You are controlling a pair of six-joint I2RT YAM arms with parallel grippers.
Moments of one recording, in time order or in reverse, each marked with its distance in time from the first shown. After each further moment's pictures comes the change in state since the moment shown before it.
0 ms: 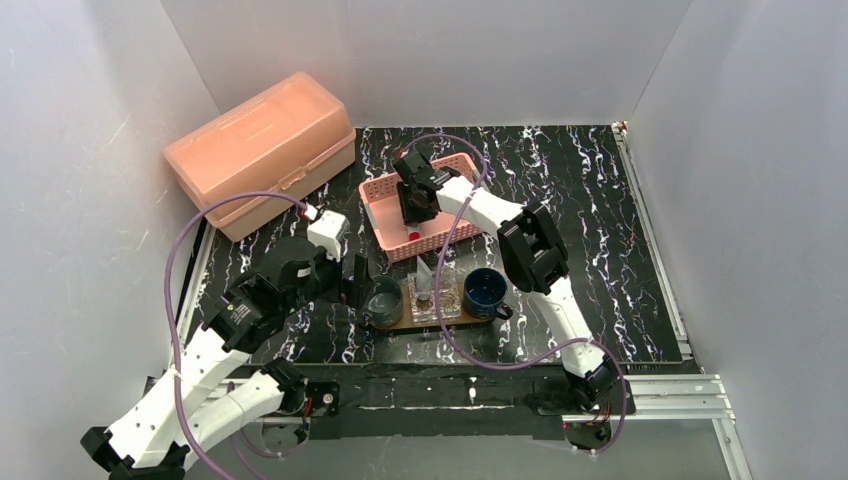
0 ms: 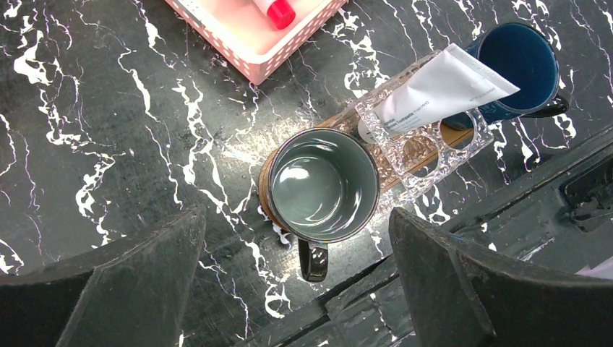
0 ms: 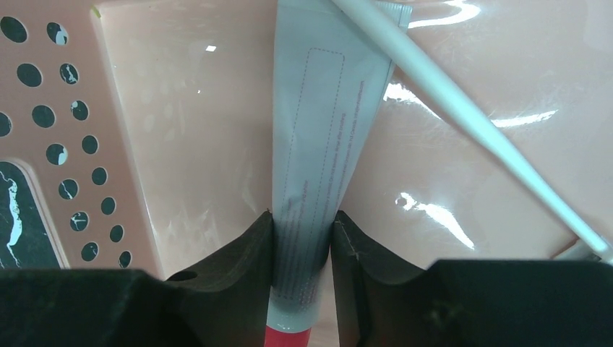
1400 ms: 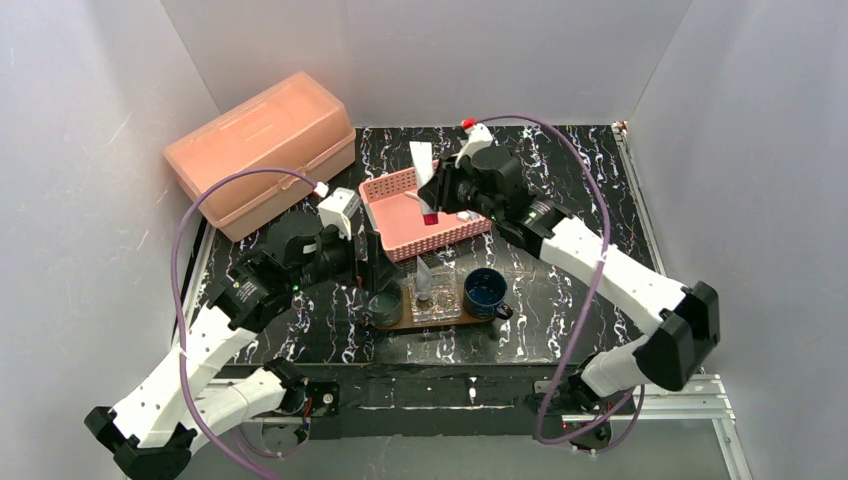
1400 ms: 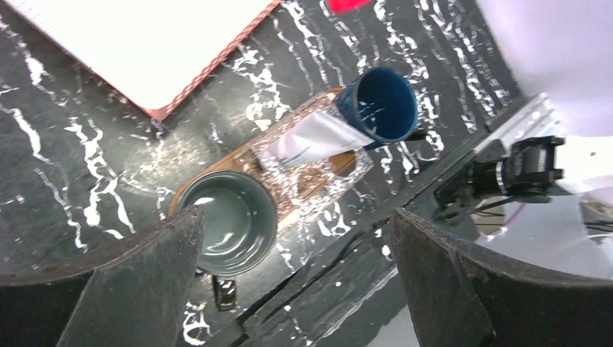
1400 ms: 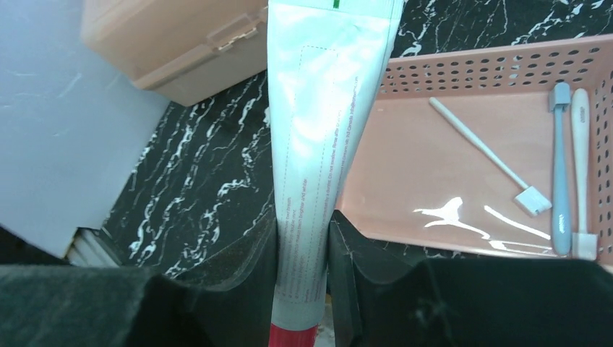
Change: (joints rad) left arm 0.000 0.132 0.143 0.042 0.181 -0.122; right arm 0.045 -0.918 -0.665 0.407 -0.069 0.051
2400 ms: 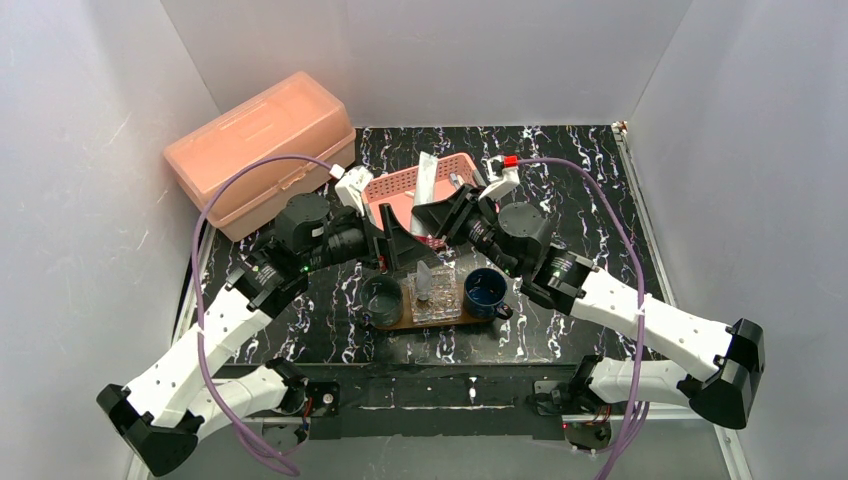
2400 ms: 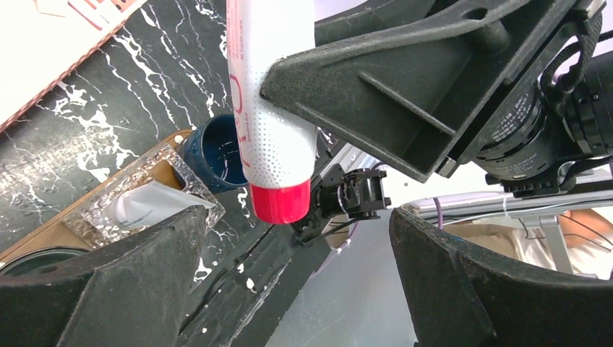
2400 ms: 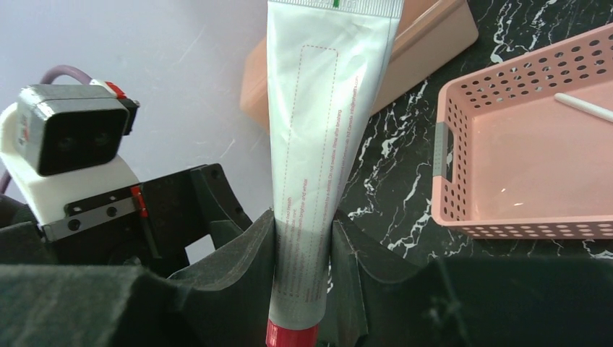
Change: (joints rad) left arm 0.000 0.105 0.029 0.308 0.283 -0.335; right arm 0.220 -0.327 -0.340 0.317 0.226 0.324
